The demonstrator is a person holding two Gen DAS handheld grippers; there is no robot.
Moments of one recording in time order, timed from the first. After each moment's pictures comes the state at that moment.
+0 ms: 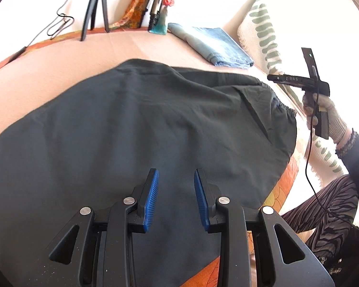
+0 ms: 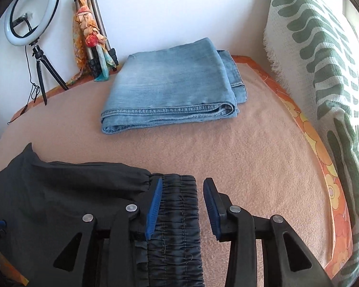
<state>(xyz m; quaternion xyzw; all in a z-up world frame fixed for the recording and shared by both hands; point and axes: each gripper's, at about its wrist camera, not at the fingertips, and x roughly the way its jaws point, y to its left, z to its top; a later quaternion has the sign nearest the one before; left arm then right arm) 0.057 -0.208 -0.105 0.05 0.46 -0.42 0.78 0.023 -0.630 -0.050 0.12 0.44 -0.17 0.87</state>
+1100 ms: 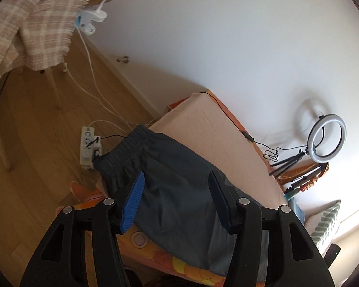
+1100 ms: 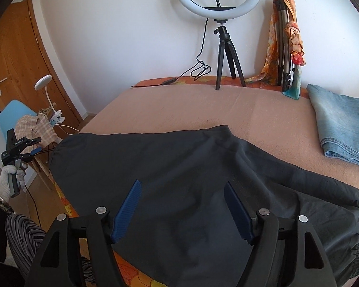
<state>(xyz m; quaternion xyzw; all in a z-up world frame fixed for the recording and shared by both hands) 0.058 0.270 -0.091 -0.35 0.36 -0.02 0.86 0.052 -0.372 -0.017 0.08 0.41 0.14 0.90</state>
